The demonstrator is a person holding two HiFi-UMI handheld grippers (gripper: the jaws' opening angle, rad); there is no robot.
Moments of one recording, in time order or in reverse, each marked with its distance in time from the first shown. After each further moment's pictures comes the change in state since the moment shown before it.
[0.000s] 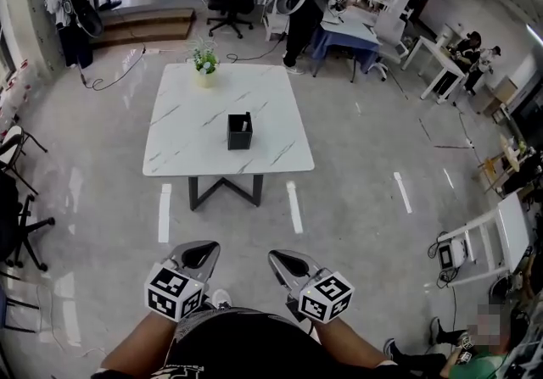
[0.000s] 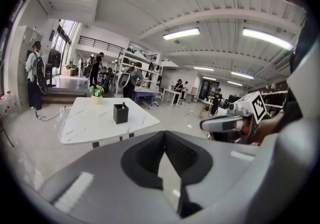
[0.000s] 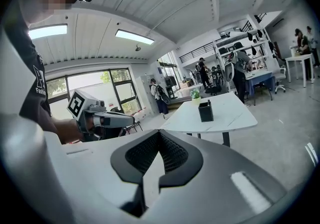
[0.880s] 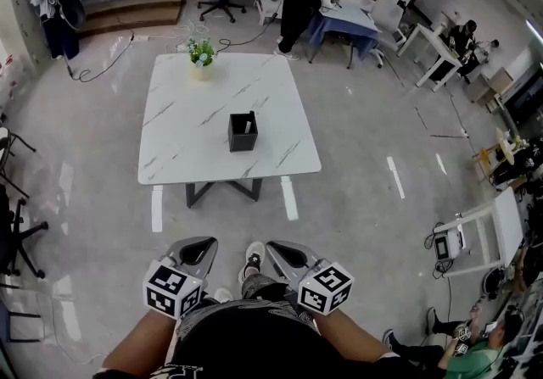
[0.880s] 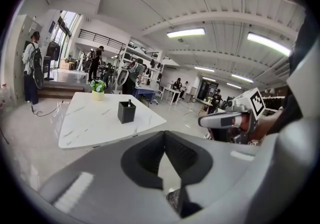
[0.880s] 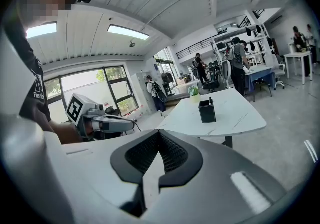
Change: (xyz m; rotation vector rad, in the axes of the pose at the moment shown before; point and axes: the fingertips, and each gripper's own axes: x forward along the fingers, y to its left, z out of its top) left arm 0.034 0.079 0.002 -0.038 0.018 -0.036; right arm 0.084 -0.027 0.016 0.029 0.040 -0.027
